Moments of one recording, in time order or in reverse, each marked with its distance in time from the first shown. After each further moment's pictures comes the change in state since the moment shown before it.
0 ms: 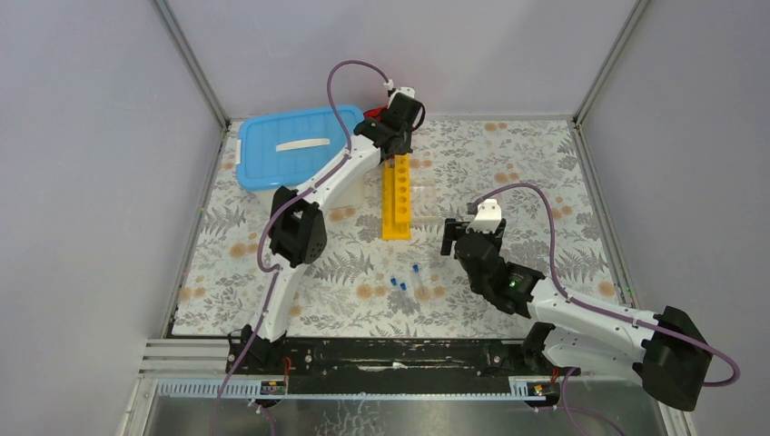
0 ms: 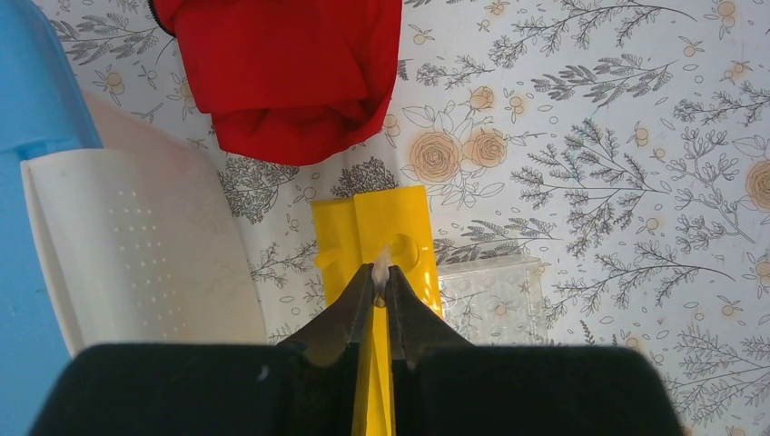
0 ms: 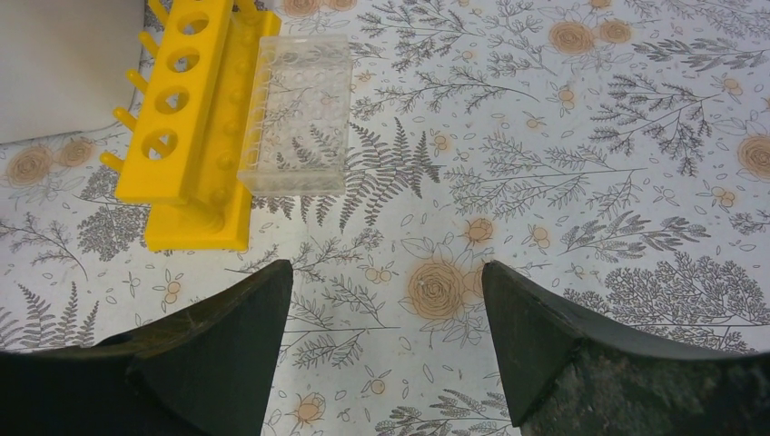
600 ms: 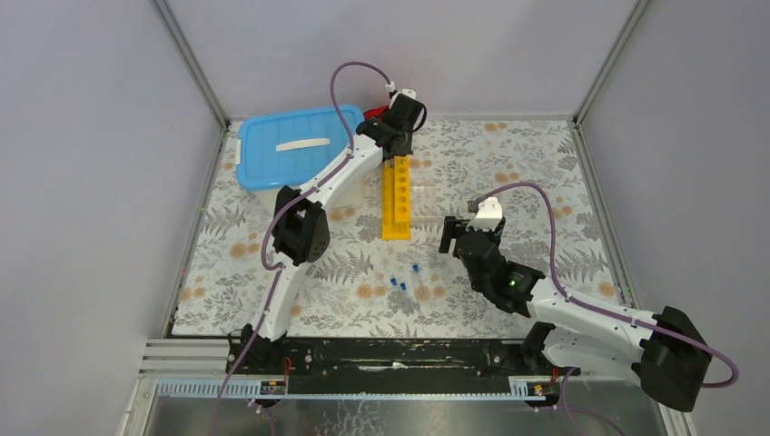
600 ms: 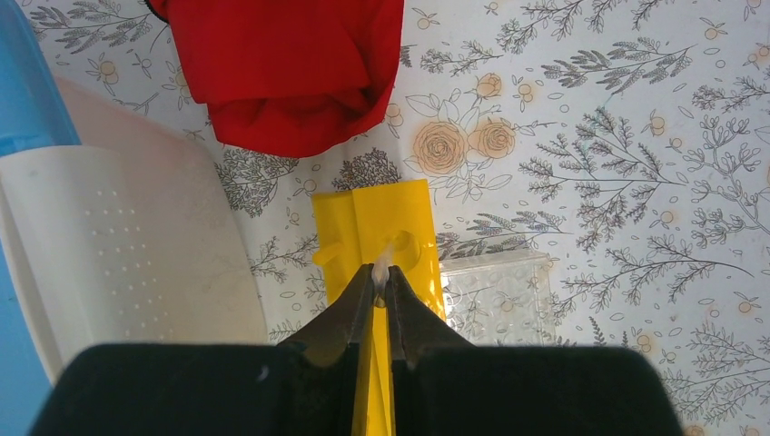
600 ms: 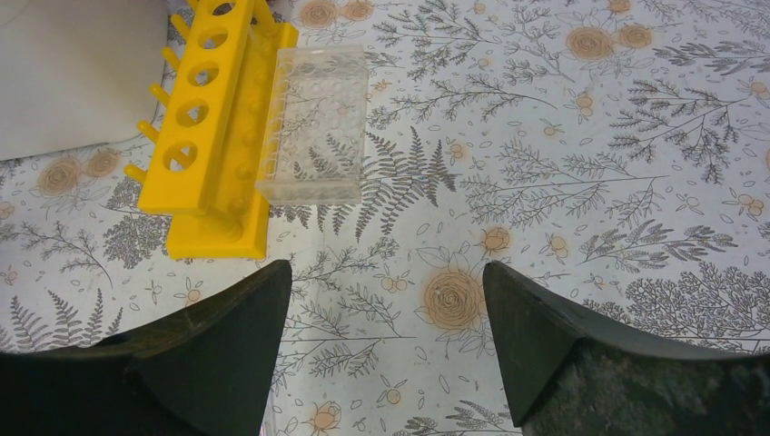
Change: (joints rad) left arm 0.000 0.040 0.058 -0.054 0.000 0.001; right arm -0.018 0.004 -0.005 0.051 -0.036 0.000
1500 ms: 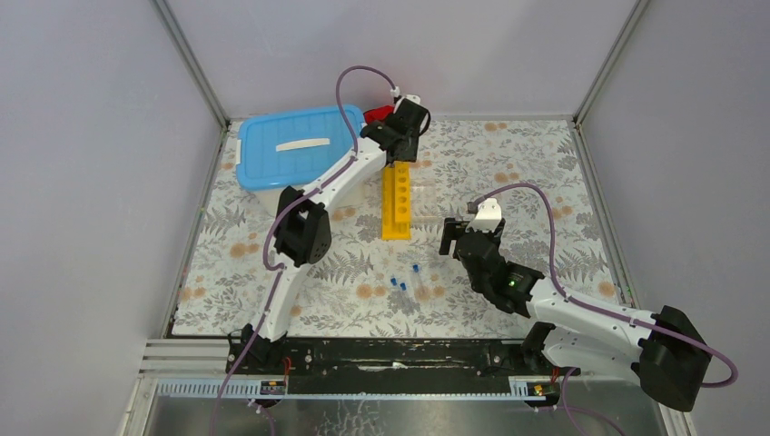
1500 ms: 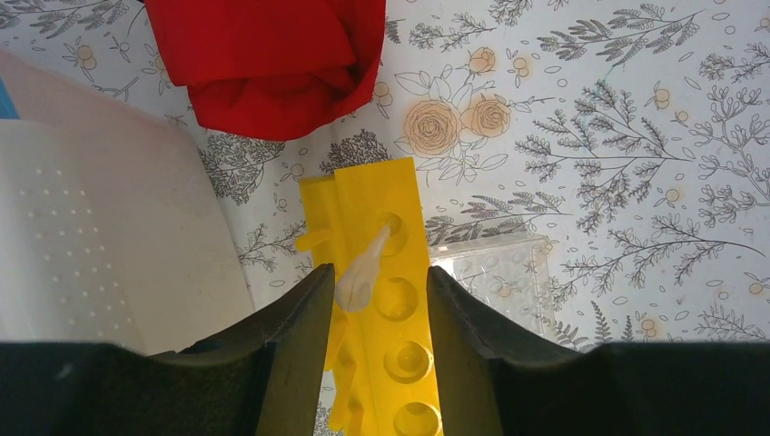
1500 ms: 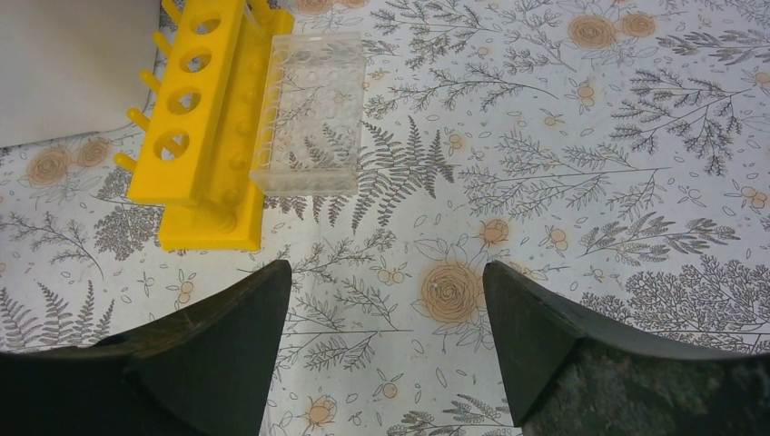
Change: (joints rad) left arm -0.025 0.000 -0.027 -0.002 0.000 0.003; right arm -0.003 0.004 -0.010 -0.005 -0.013 0.007
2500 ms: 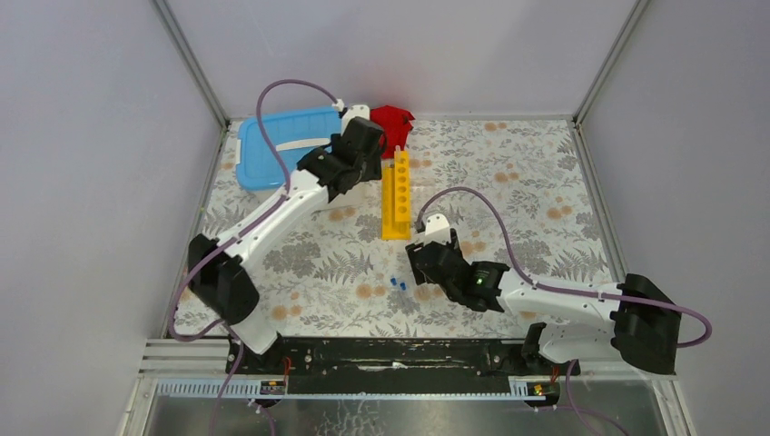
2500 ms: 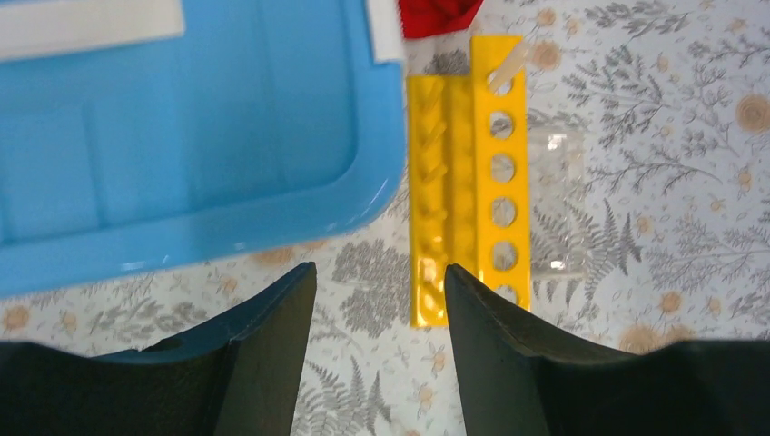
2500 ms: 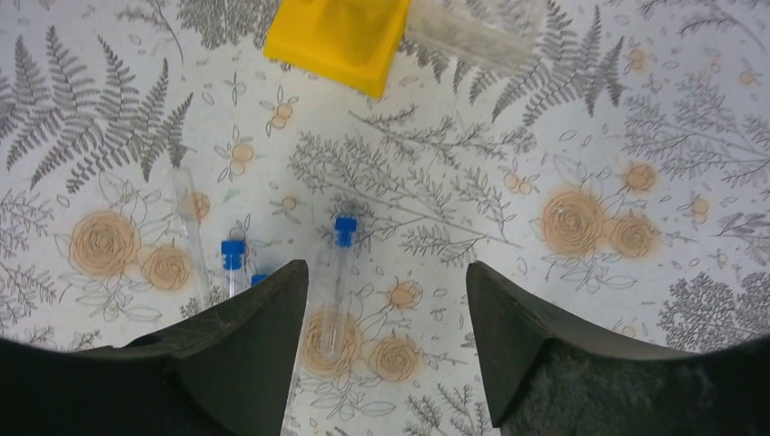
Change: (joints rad) left arm -0.026 -0.628 -0.621 0.067 -0.094 -0.125; right arm 0.188 0.220 0.179 -0.226 -0.162 -0.024
